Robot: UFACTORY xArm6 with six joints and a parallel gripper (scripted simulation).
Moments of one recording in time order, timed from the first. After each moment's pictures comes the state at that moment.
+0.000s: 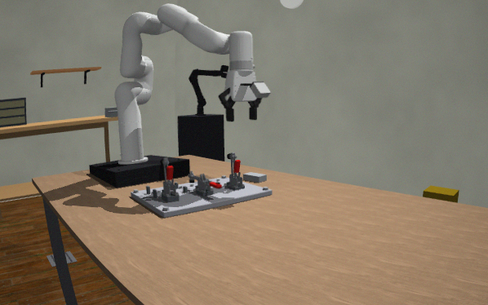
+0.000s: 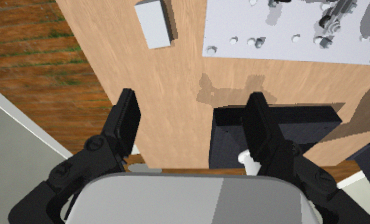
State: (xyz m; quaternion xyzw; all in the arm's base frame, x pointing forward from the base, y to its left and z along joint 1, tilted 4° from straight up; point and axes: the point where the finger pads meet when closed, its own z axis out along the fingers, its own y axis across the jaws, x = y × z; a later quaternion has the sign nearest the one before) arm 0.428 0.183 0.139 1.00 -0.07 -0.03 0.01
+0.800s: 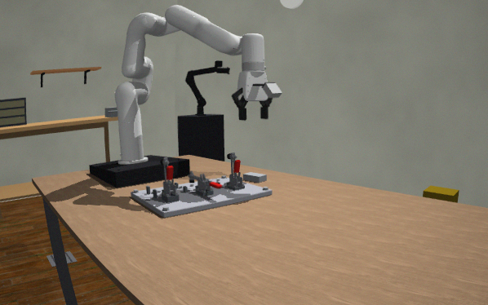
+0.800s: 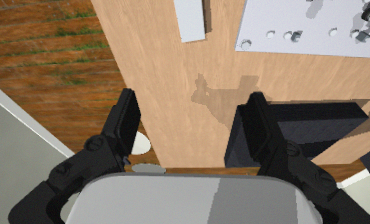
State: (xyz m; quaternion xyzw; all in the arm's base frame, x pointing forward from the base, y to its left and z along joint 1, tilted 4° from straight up) arm 0.423 0.244 0.138 1.00 -0.07 -0.03 0.01
